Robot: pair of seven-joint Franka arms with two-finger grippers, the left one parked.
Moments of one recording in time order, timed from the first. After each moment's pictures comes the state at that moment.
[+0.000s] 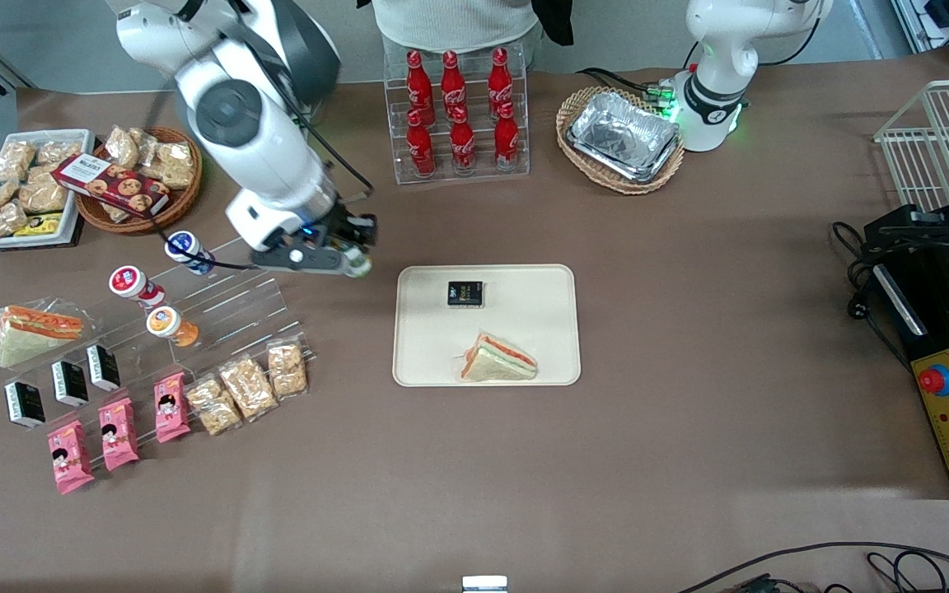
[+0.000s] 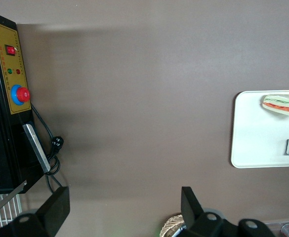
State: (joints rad) arm 0.12 0.07 0.45 -1.90 0.08 1.92 0.68
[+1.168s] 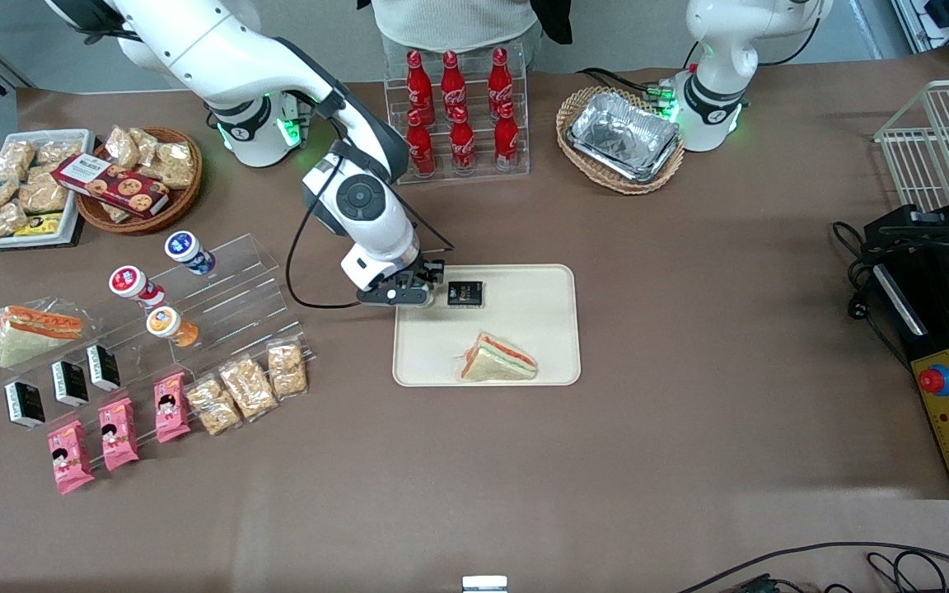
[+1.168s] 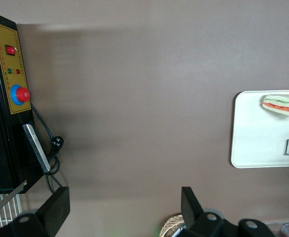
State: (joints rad) arm 0.26 0.40 0.47 -2.09 -0.13 2.47 0.89
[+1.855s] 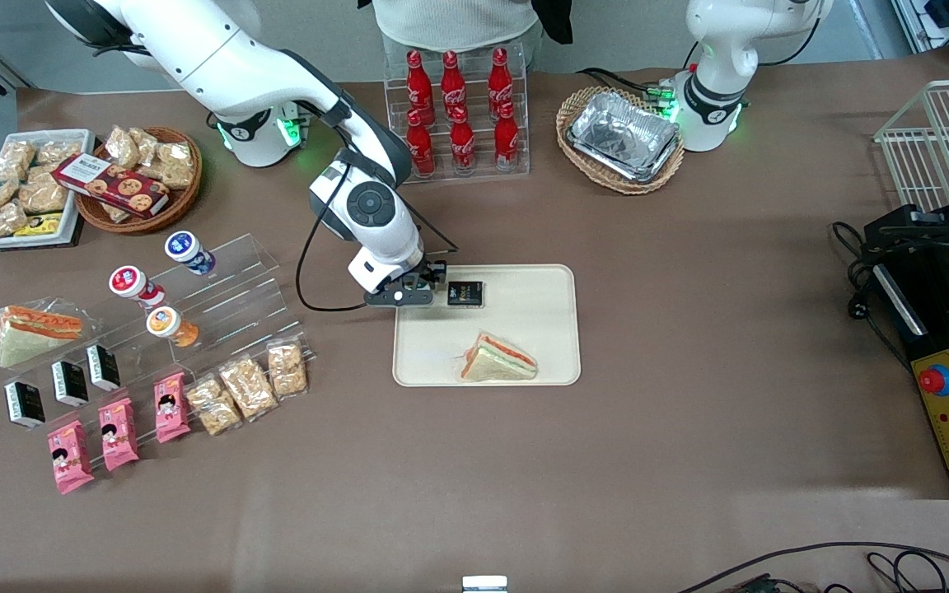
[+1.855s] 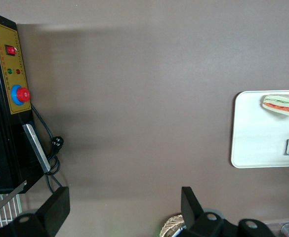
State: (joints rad) arm 0.26 0.45 0.47 -2.09 -0.18 2.48 0.89
